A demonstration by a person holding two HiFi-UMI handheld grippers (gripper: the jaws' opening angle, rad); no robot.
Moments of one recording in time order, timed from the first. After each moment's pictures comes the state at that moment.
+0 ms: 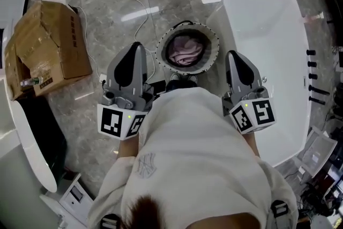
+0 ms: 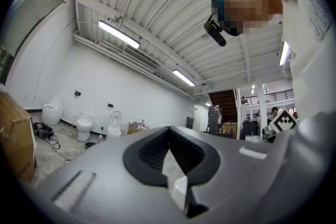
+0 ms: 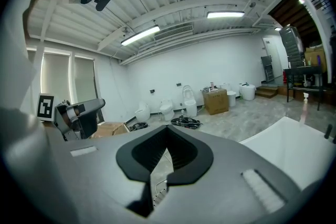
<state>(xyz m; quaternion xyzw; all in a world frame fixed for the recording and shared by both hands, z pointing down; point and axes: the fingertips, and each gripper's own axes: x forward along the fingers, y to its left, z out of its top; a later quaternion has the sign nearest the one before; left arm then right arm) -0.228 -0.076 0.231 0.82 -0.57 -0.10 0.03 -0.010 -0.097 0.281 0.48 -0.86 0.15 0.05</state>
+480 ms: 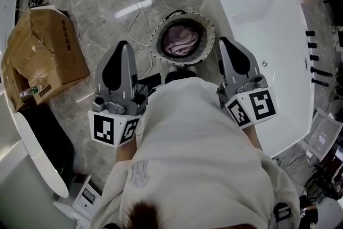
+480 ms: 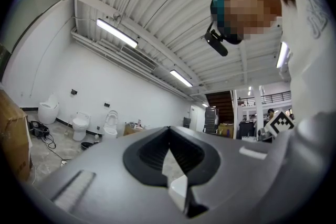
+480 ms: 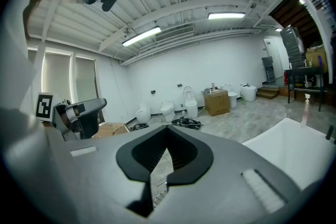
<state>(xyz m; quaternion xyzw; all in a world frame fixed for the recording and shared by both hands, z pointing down) -0.222 -0.074 0.226 0.83 -0.55 -0.10 0.03 -0.021 -0.097 0.276 0.48 -0.86 0.15 0.04</state>
